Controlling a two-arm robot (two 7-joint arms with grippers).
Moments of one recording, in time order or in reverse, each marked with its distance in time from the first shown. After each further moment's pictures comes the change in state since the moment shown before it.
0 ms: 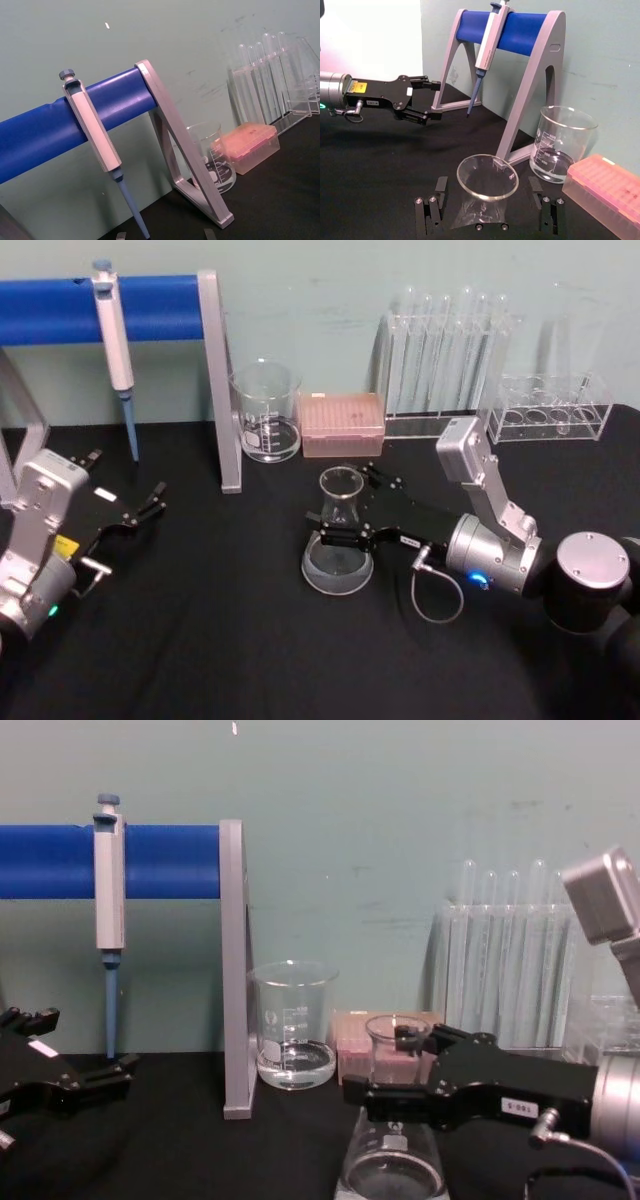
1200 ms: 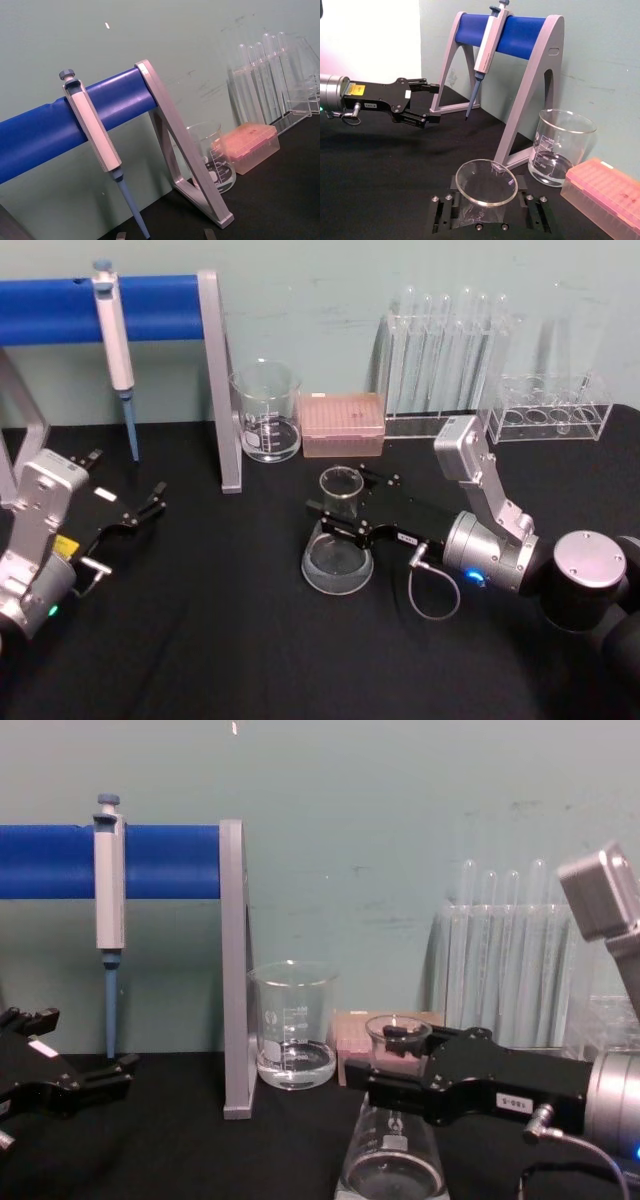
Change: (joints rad) left arm 0.000 0.000 0.000 0.000 0.000 0.000 0.000; right arm 0.003 -0.010 0.003 0.006 -0.008 -0.011 -0.006
